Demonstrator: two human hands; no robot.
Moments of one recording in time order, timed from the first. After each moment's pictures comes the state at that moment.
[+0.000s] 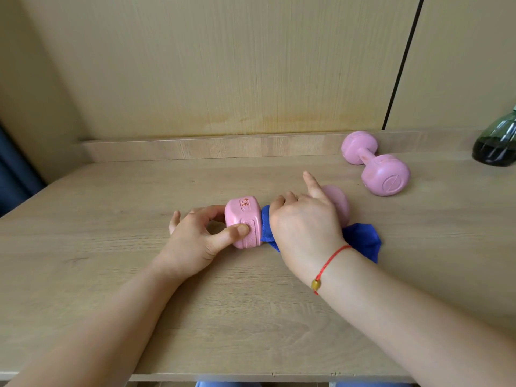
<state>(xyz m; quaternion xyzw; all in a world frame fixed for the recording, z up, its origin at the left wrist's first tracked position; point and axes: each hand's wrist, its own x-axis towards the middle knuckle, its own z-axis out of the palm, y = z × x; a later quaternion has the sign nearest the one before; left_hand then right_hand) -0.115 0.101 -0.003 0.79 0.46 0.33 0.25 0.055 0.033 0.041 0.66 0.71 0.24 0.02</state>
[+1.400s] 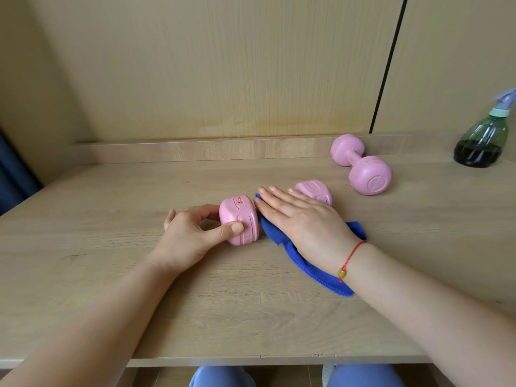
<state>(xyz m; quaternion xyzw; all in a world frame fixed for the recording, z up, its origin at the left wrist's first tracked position) -0.116 0.092 0.006 0.79 0.43 0.32 0.30 0.110 0.023 0.007 0.55 0.81 0.18 -0.12</state>
